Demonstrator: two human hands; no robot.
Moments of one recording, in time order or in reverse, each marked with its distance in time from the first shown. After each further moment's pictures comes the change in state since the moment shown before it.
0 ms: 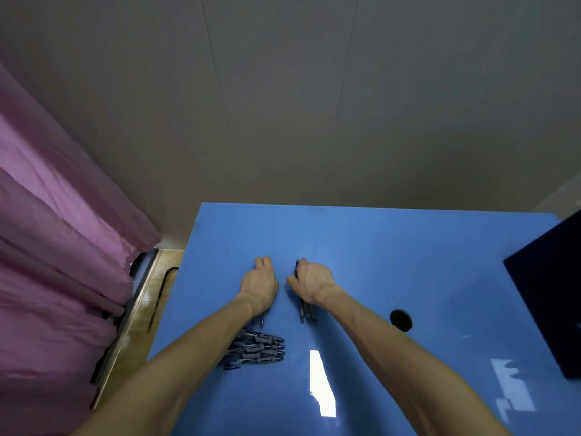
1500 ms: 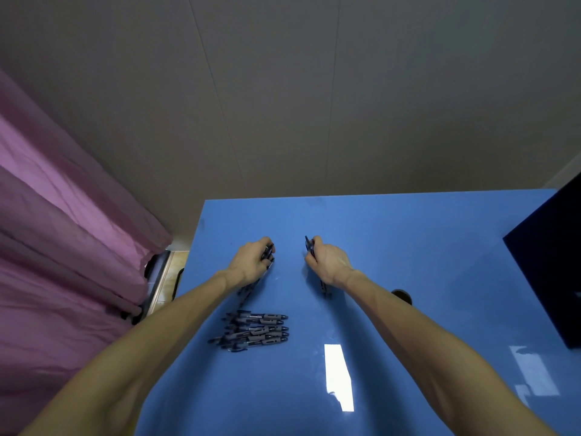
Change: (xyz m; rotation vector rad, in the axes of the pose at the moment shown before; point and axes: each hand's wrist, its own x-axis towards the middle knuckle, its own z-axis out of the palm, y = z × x) left_hand -0.008 -0.036 -0.049 -0.403 0.013 0.236; right_hand -0.015 0.042 -0.009 0.251 0.103 -0.040
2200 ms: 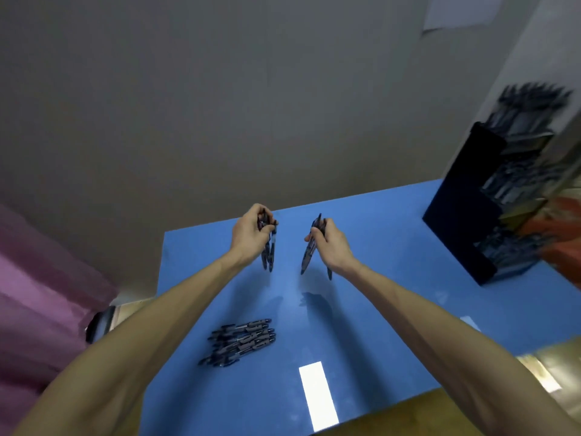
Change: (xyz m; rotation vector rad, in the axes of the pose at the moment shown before) left_hand -0.013 0.096 -0.053 -0.511 0.257 0.230; right_hand -0.089 -0.011 -0.070 0.533 0.452 0.235
